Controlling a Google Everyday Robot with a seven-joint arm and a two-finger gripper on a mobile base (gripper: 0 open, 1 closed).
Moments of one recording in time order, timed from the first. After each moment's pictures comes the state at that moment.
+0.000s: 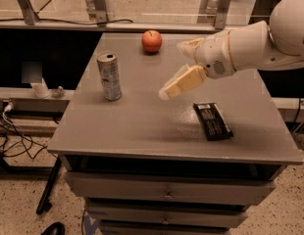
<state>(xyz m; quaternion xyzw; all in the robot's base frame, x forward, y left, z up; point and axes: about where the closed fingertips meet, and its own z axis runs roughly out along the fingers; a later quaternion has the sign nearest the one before) 0.570 -0.053 0.939 -0.53 0.68 0.24 0.45</state>
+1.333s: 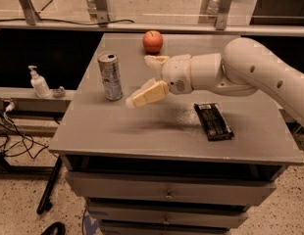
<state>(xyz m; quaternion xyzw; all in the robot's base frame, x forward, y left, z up) 0.589 0.035 0.899 -0.51 0.62 0.34 0.49</state>
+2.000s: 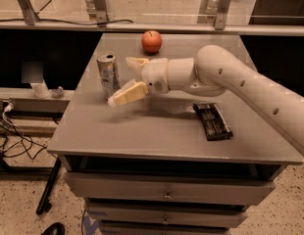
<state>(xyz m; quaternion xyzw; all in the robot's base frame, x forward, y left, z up) 0.620 0.087 0.876 -0.51 0.59 0.37 0.50</state>
